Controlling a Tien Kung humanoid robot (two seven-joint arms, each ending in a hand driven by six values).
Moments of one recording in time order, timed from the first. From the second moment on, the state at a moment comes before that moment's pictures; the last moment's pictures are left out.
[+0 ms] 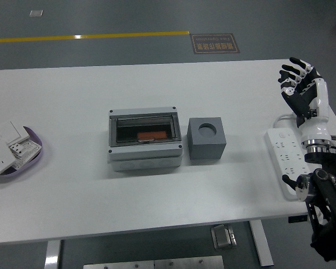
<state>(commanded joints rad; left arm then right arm) -0.02 0.11 -1.29 -0.18 1.29 -0.04 0.25 0.12 -0.11 1.51 1.36 -1.19 -0.19 0.38</state>
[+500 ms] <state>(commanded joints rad) -0.01 0.11 -1.28 -0.18 1.27 -0.03 0.25 0.12 -0.10 1.50 1.35 -1.18 -0.19 0.39</state>
